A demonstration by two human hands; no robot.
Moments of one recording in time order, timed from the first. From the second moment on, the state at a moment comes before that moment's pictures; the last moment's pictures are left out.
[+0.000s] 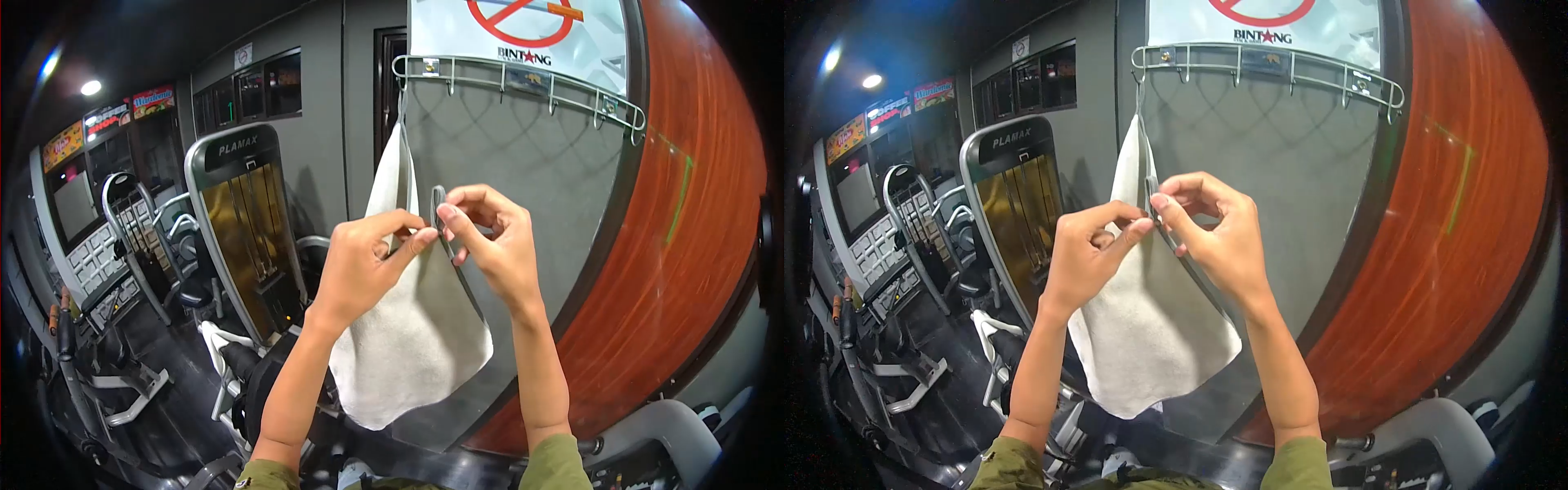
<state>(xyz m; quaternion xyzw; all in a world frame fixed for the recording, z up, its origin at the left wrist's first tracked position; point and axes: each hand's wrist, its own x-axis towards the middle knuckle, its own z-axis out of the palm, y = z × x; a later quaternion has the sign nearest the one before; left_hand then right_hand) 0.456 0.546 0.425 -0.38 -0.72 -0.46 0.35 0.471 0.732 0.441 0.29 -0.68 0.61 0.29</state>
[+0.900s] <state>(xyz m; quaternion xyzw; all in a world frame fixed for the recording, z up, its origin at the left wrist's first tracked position) 0.308 0.528 0.531 -0.44 -0.63 -0.51 0.38 0.352 0.673 0.523 0.24 -0.60 0.56 0.52</state>
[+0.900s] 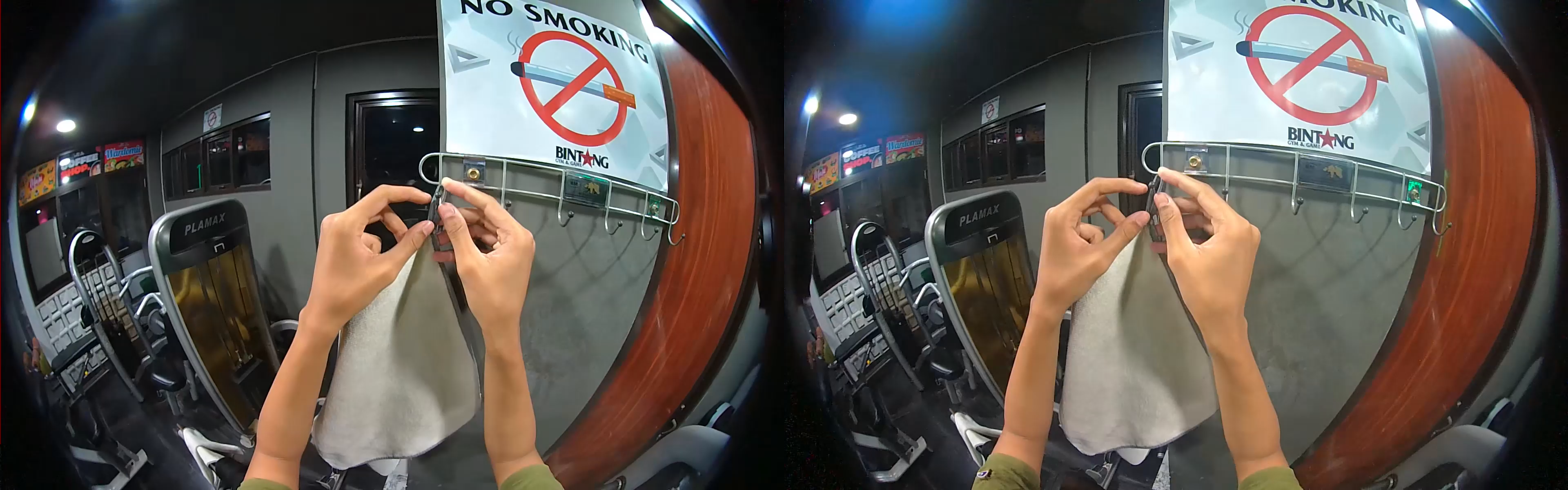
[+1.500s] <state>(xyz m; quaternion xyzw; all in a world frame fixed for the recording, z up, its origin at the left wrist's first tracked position) 0.317 0.521 0.501 -0.43 -0.68 -0.49 0.33 0.361 0.677 0.487 0.19 -0.67 0.42 0.58</state>
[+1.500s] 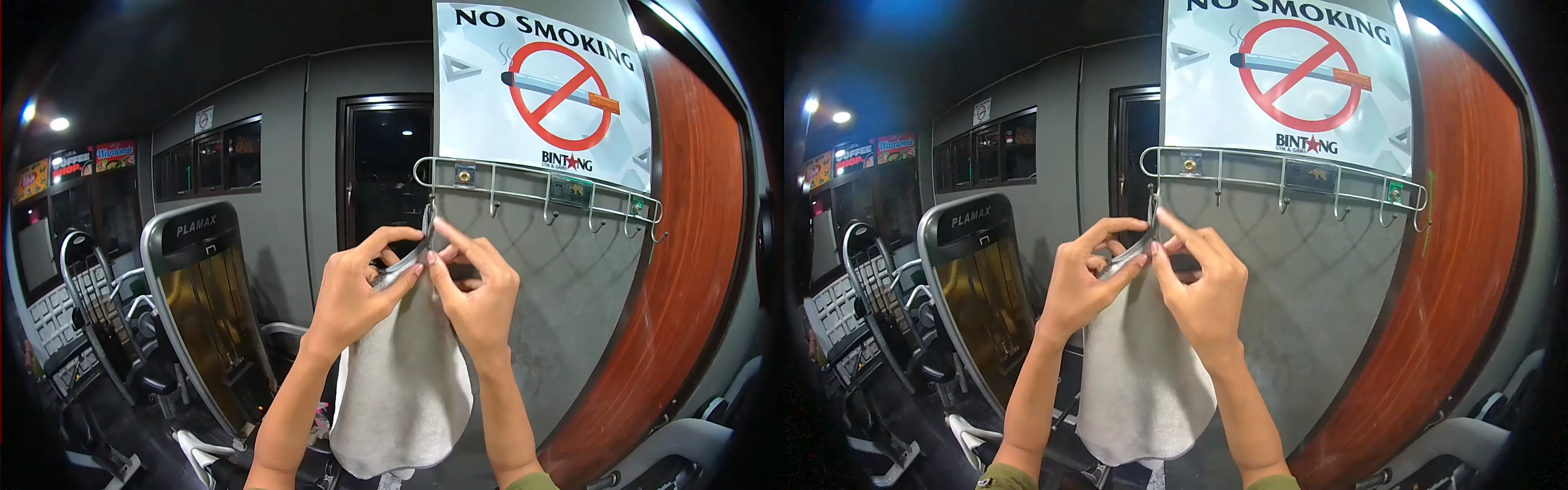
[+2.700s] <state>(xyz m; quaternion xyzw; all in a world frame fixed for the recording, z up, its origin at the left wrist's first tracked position) 0.530 0.300 0.174 0.03 -0.83 -0.50 0.25 0.461 0.460 0.152 0.37 -0.75 0.54 0.10</state>
